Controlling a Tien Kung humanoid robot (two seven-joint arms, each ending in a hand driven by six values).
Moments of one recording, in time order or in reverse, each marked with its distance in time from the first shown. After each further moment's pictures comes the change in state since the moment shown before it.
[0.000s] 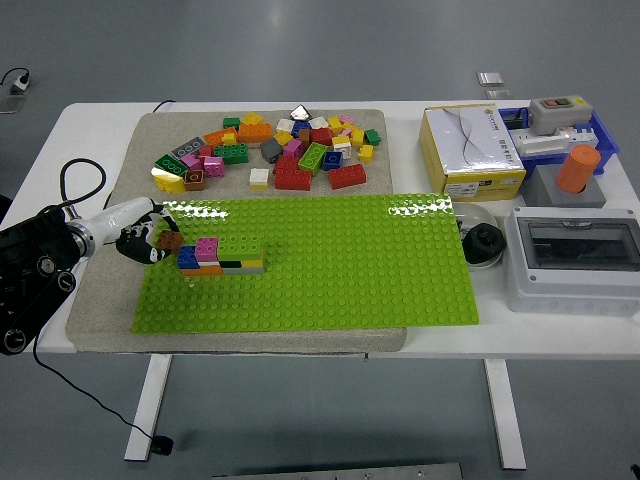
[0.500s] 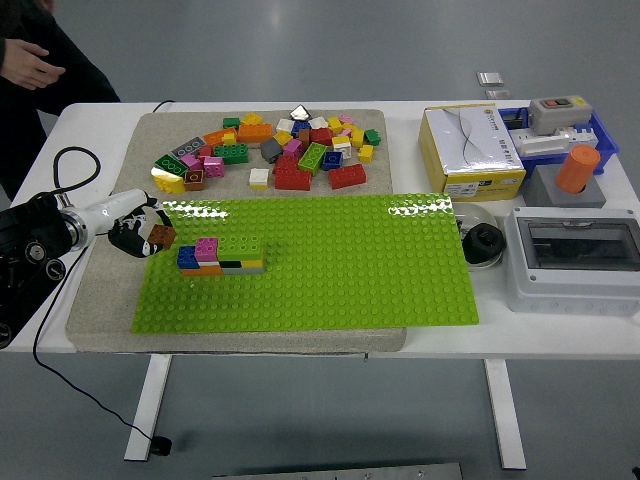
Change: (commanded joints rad) left arm 0.009 0.055 -0.042 -0.122 -0.003 -0.097 0.098; right arm -0.006 -0.001 0.010 0.000 -0.006 -0.002 0.002
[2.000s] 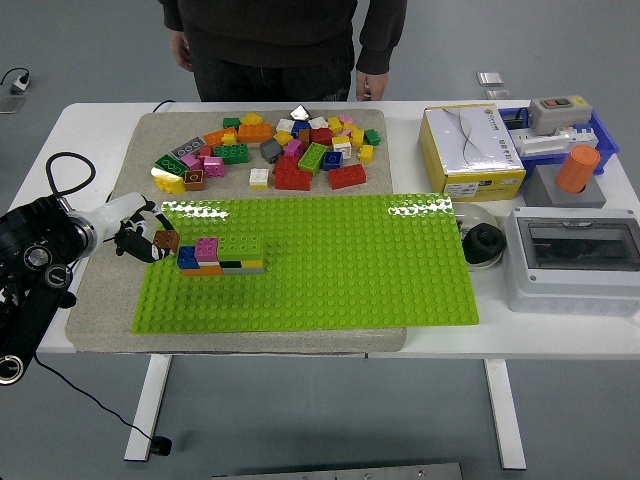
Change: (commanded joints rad) left arm 0.200 -0.192 -0.401 -0.357 0.111 -0.200 0.451; right arm -0.039 0.000 0.067 0.000 -0.082 0.004 0.018
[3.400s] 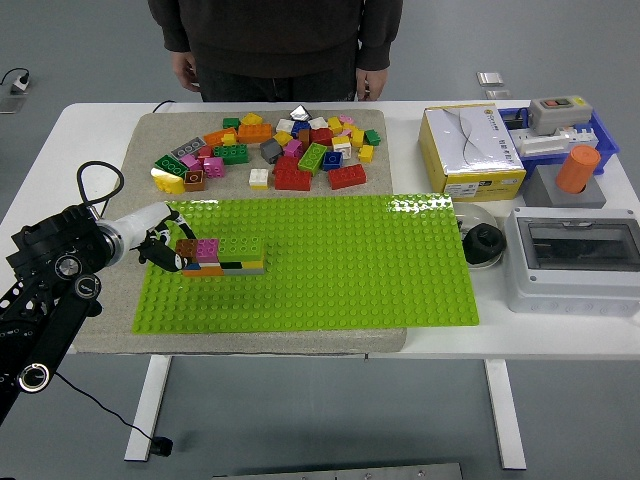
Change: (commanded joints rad) left arm 0.004 -0.047 0.047 0.012 0.026 0.006 0.002; right arm 0.007 -0.002 0.014 0.000 -0.024 -0.001 0.000
